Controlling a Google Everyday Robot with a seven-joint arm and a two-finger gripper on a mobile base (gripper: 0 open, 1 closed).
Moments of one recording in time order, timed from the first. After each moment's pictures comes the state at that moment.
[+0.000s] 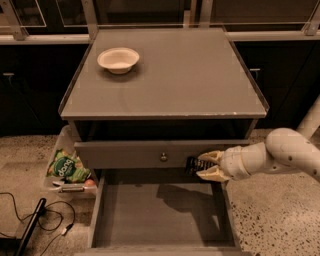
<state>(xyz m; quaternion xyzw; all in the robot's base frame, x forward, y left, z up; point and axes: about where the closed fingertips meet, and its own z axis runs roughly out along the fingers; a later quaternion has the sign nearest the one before) 0.527 -0.165 0.623 -0.58 0.70 0.22 0.35</state>
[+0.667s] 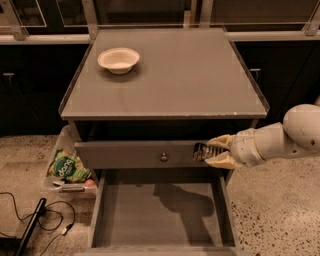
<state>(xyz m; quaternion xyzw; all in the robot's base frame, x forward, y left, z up) 0.516 -0.181 0.712 -0.60 0.70 0.16 0.35</state>
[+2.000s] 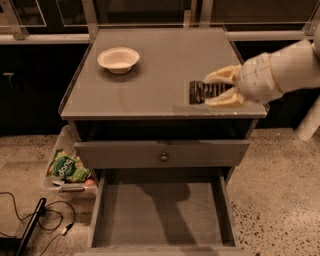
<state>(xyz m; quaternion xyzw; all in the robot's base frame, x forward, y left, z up) 0.554 -0.157 0.901 -0.69 0.59 0.06 0.41</state>
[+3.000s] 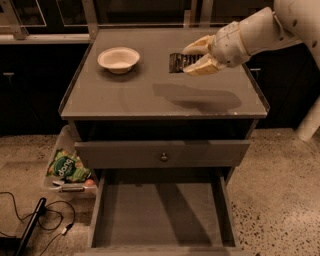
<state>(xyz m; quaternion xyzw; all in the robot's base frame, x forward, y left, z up) 0.659 -0.119 0.933 -0.68 0.57 0.13 0.43</state>
